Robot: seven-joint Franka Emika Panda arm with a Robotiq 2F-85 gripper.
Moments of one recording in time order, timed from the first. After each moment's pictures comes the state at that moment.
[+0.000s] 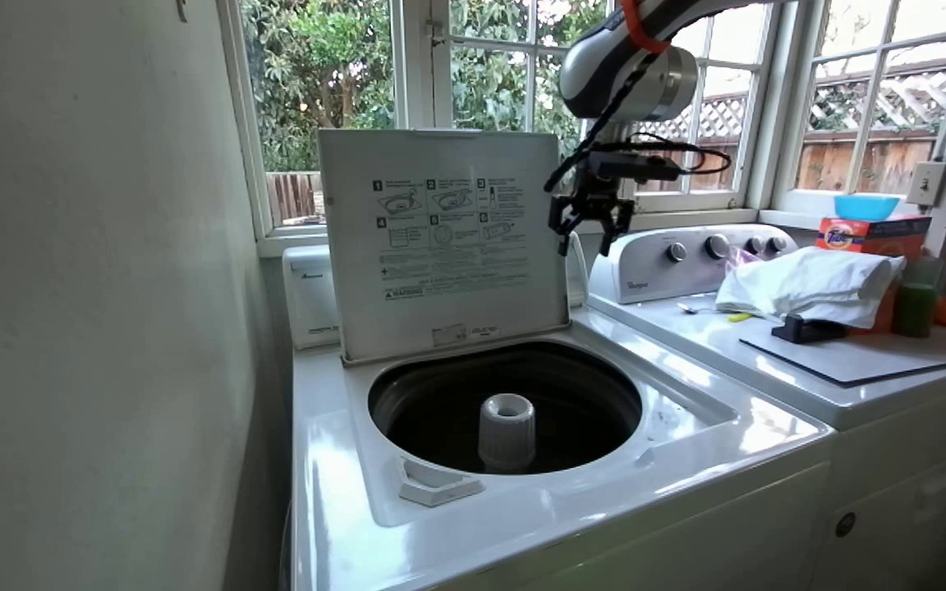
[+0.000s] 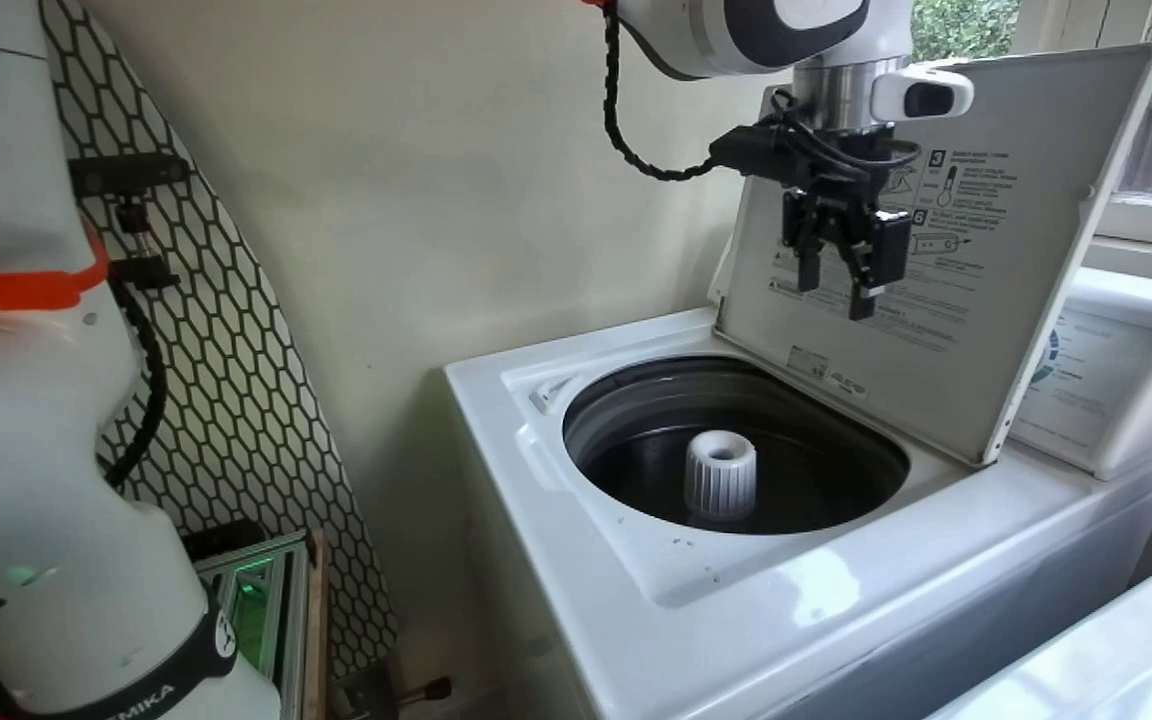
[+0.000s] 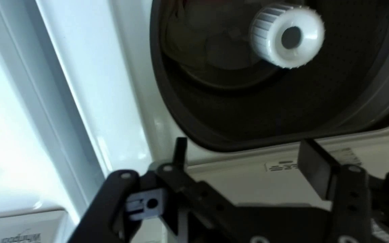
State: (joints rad) arm -0.03 0.19 -0.03 -1.80 0.05 2.13 0.06
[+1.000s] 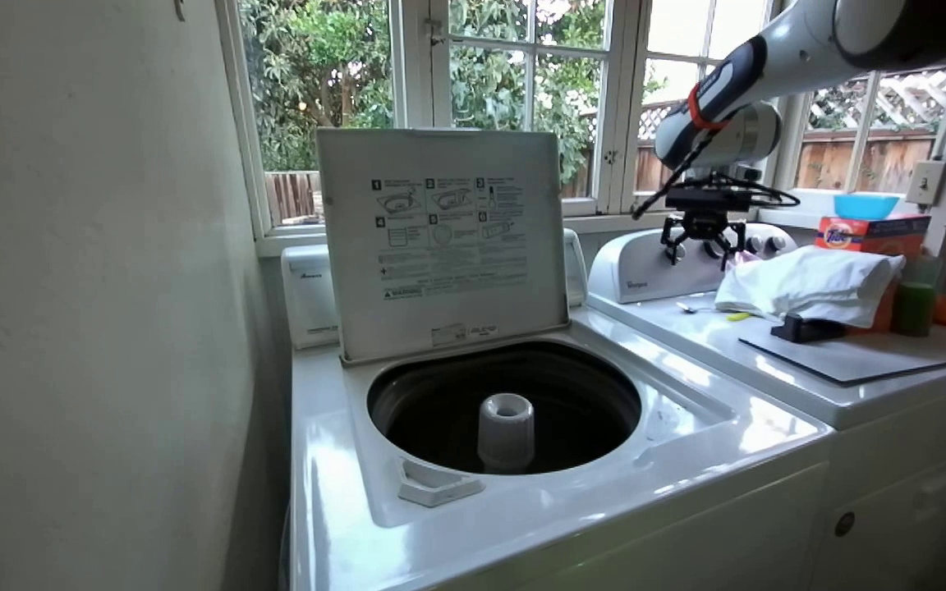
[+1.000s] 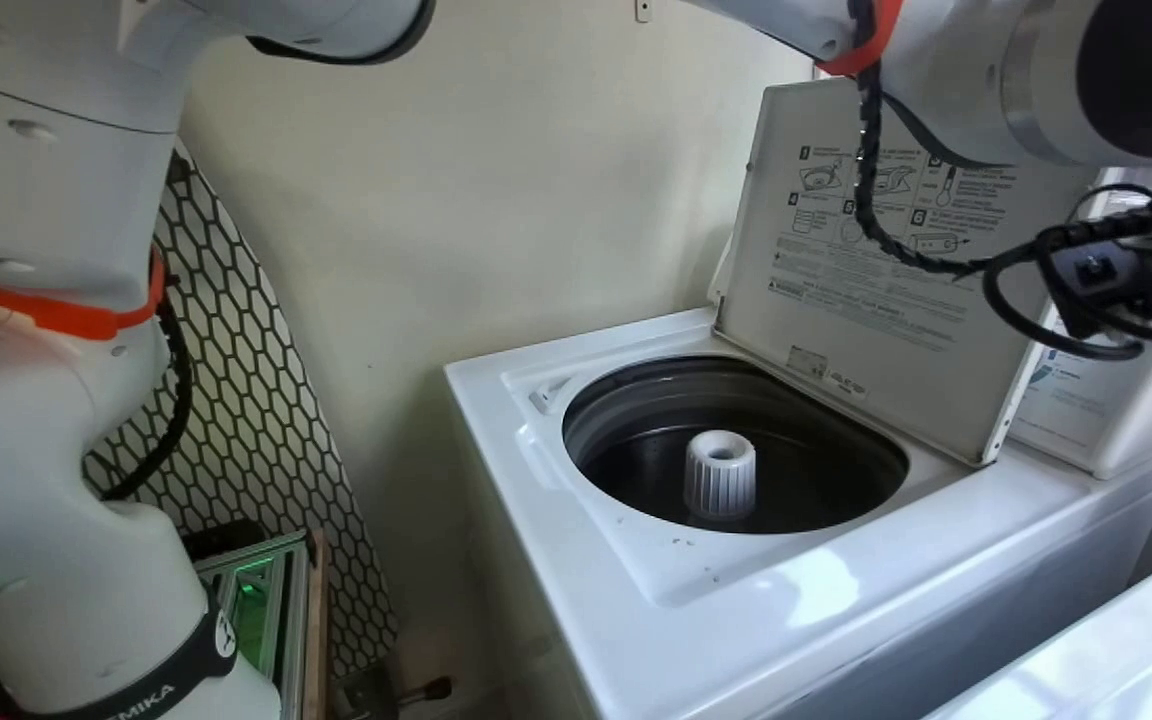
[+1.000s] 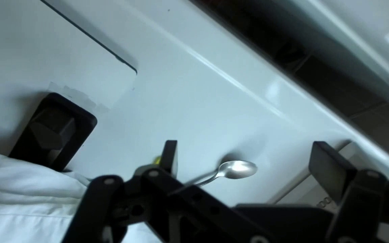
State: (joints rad) arm -0.23 0.52 -0.27 -1.48 0.06 2.14 0.50
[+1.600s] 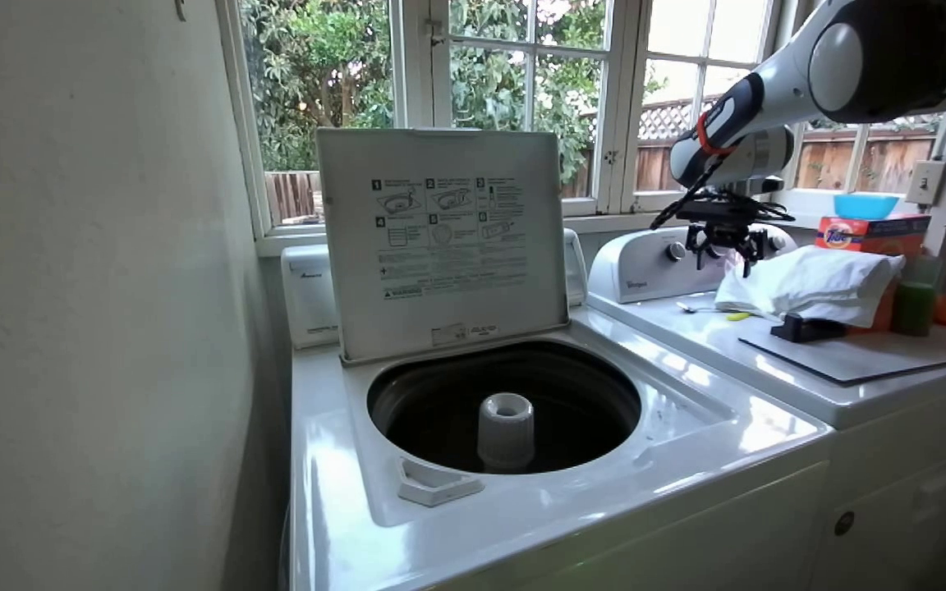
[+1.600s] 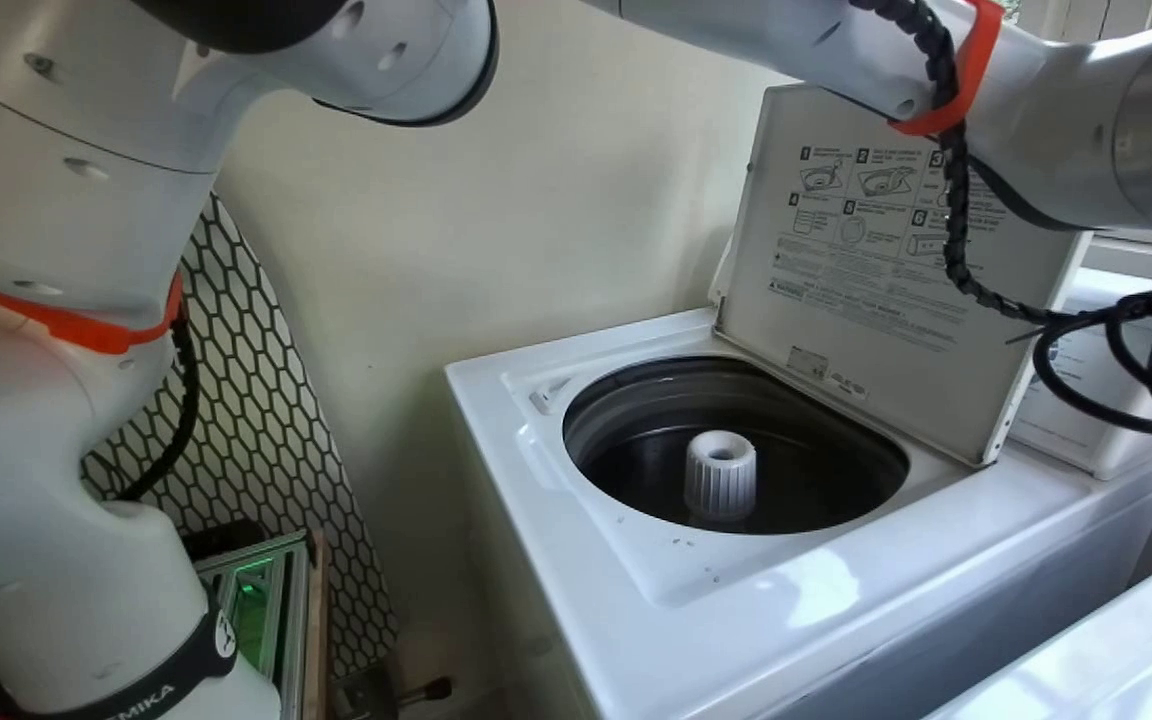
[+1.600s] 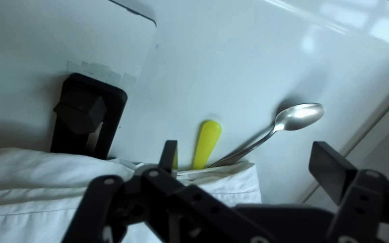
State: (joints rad) arm -0.25 0.65 -0.34 -1.36 0.05 2.16 0.71
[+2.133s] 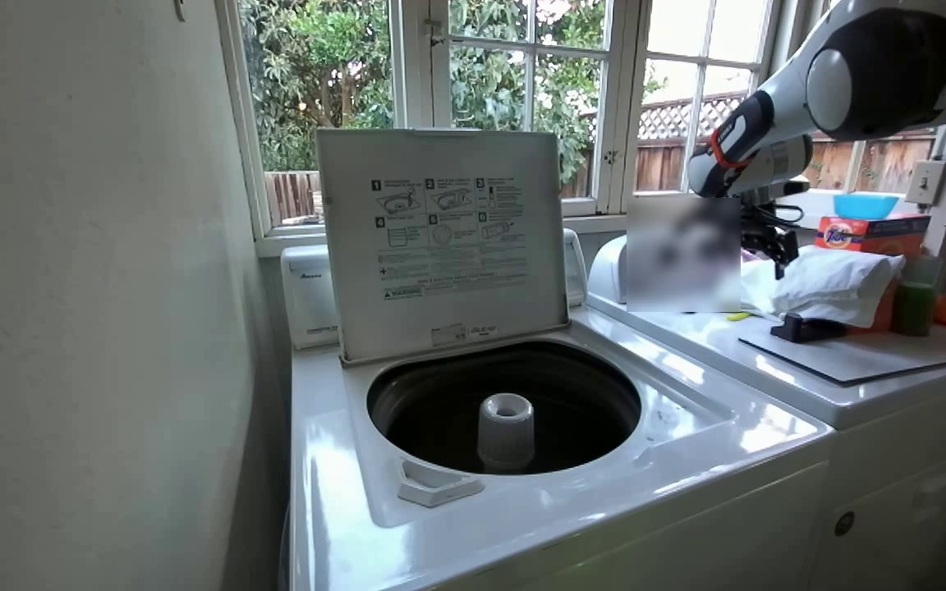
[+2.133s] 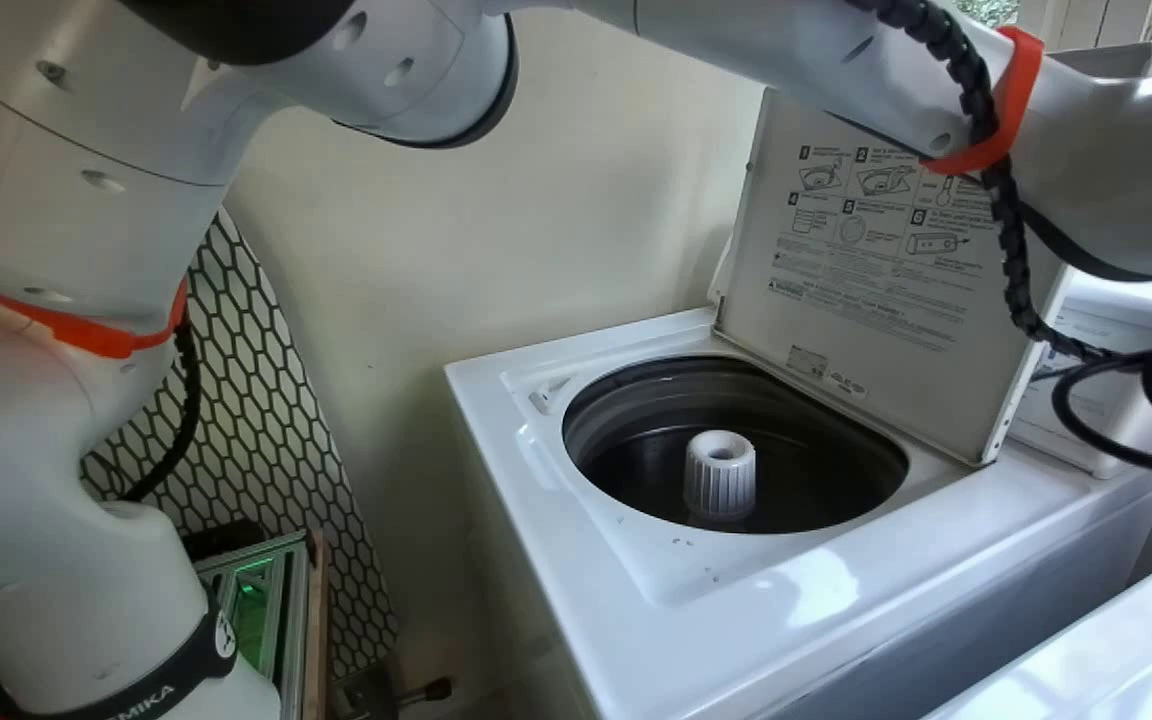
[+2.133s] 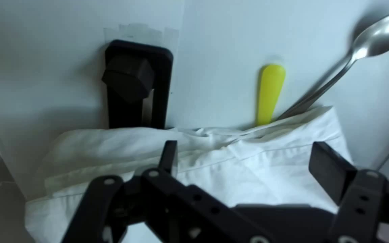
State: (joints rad) arm -0.26 0.69 -0.43 -1.33 -0.03 2.16 0.93
